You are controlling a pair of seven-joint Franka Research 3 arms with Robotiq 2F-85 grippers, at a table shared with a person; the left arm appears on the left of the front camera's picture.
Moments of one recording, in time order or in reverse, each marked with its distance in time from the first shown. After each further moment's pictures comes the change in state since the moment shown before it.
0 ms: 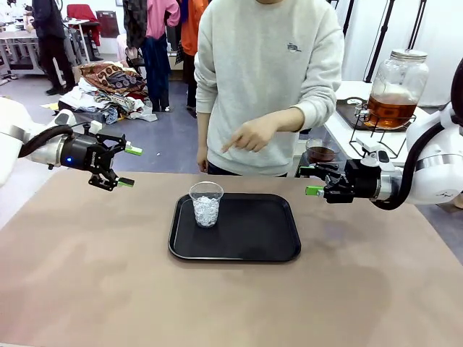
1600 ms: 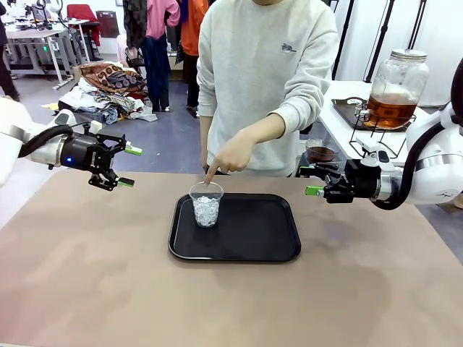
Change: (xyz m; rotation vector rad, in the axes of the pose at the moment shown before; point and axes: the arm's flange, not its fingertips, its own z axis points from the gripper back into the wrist) left arm 0.000 0.000 0.000 0.000 0.000 0.000; right arm 0.000 0.000 0.000 0.000 0.000 0.000
